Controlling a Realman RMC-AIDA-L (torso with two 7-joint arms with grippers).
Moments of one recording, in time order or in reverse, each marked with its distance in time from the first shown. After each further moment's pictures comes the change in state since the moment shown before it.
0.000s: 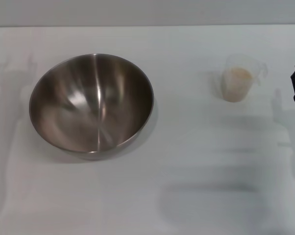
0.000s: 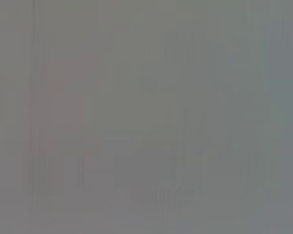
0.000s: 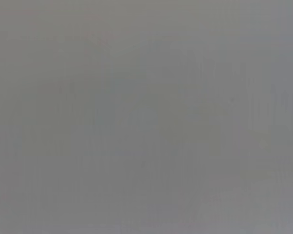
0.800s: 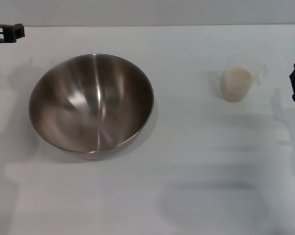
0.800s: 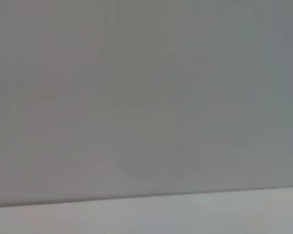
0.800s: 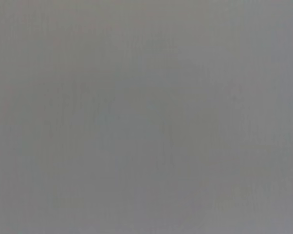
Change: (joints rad) left arm -0.148 -0.034 -0.208 -0.508 -0.071 -1.138 0.215; right arm 0.024 0.000 0.008 -0.028 0.000 0.000 0.002
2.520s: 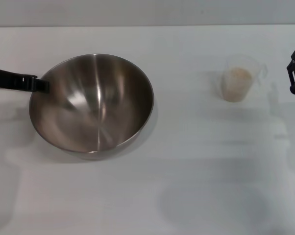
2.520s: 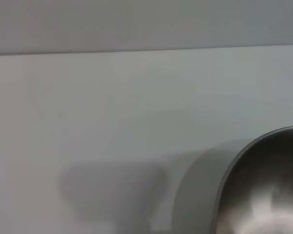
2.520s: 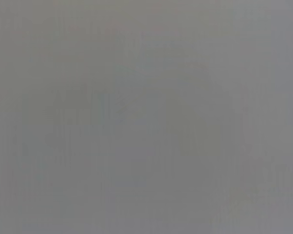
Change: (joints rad) left arm -0.111 -0.005 -0.155 0.006 -0.161 -0.545 0.122; right arm 0.045 -0.003 0.011 -0.022 -0.006 -0.009 -0.008
